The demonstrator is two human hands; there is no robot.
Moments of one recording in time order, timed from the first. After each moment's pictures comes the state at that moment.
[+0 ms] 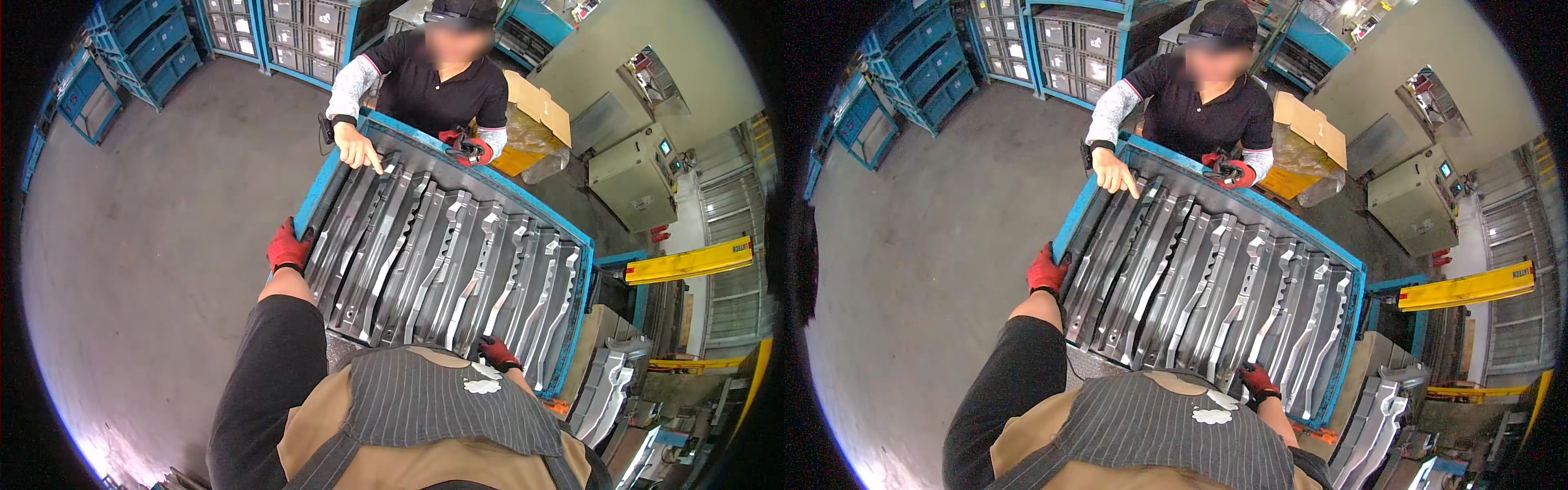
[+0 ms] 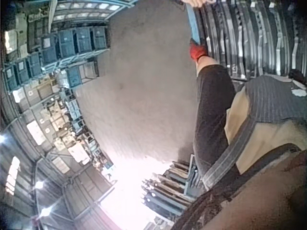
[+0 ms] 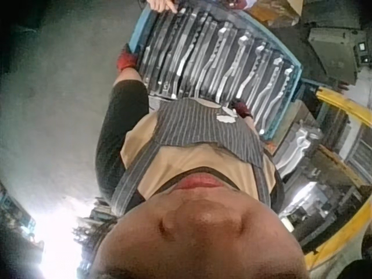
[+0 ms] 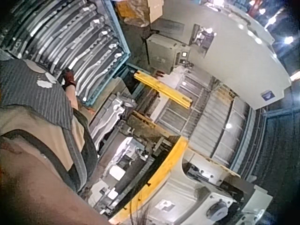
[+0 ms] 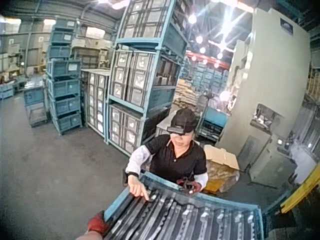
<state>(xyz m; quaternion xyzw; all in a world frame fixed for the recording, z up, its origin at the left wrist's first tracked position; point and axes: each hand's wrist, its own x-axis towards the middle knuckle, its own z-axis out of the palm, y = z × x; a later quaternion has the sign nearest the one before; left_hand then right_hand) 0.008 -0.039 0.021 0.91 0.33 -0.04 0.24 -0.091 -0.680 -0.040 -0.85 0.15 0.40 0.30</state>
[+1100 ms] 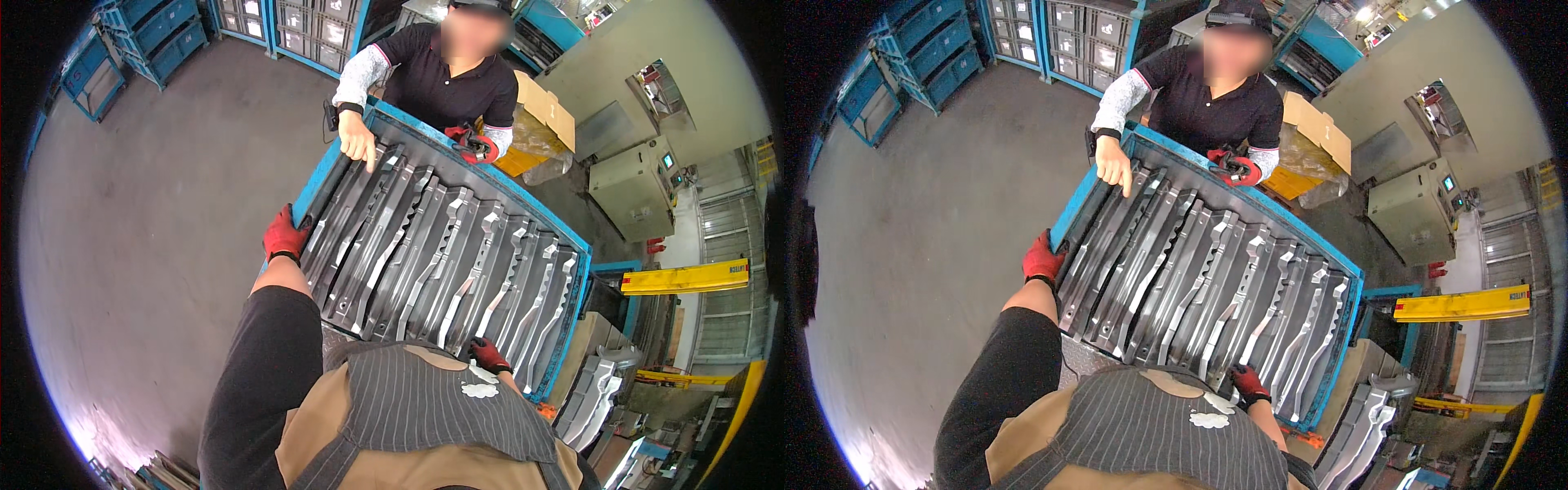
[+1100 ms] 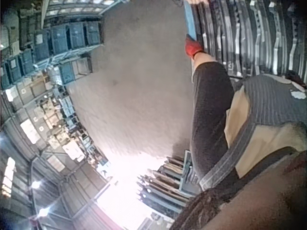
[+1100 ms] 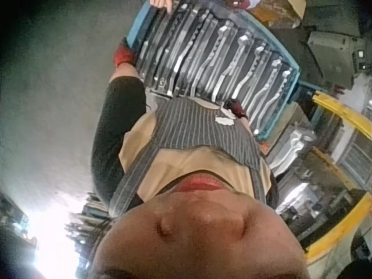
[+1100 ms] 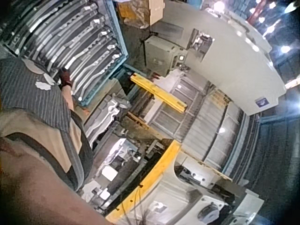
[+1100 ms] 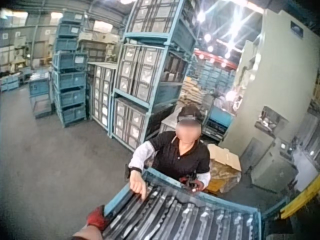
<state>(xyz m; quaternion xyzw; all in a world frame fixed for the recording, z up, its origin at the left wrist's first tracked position) 0.005 -0.042 0.031 0.92 0.33 -0.04 0.22 -0.101 -0.683 -0.052 -0.84 0.15 0.38 0.36</state>
